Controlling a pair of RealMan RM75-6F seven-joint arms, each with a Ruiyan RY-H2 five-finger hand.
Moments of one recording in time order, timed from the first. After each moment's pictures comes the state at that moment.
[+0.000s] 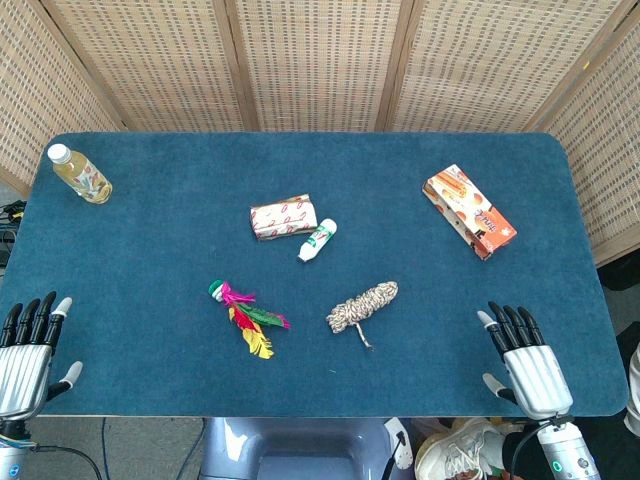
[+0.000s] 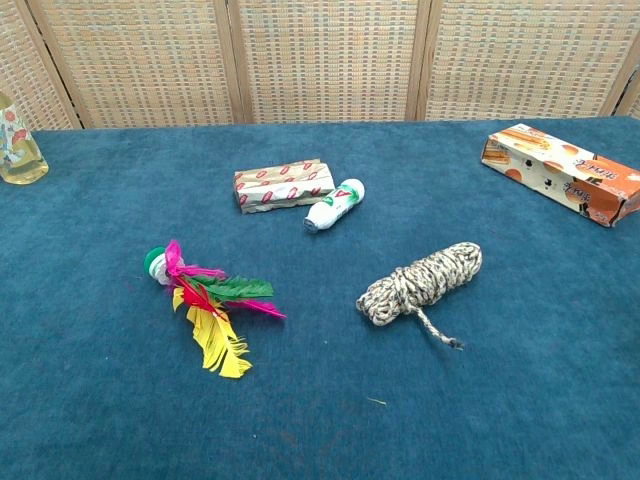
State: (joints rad) left arm 0.00 -1.19 0.00 -1.79 1.52 1.57 0.45; right arm 0.09 -1.25 -0.02 -1.63 -1.66 1.47 -0.26
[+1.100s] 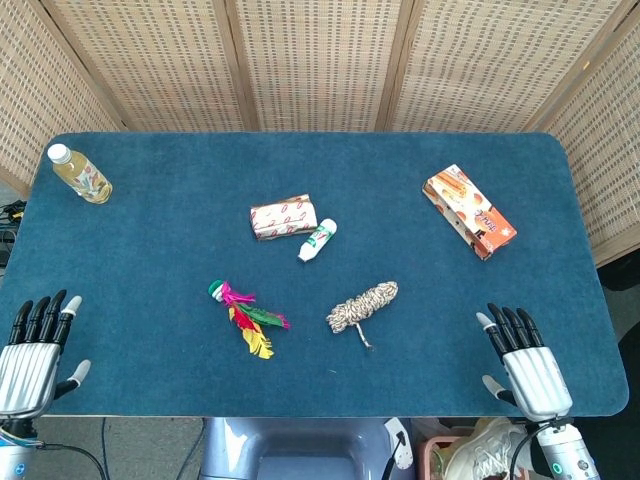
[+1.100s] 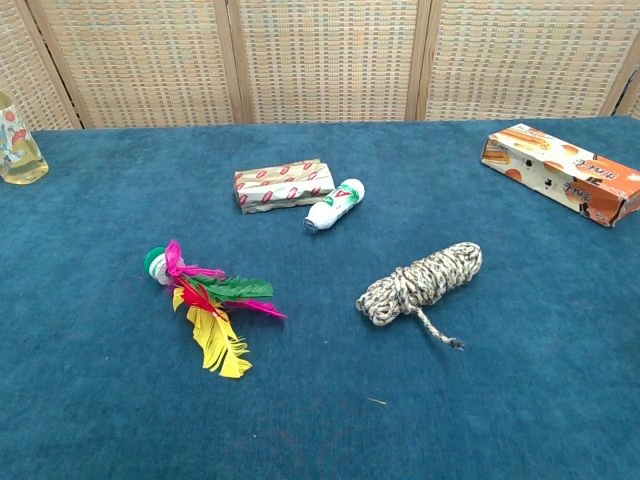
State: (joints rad) left arm -0.01 -1.19 0.00 -1.80 1.55 1.55 0.44; right arm 0.09 -1.24 -0.03 -1.64 -1.67 1.47 -0.26
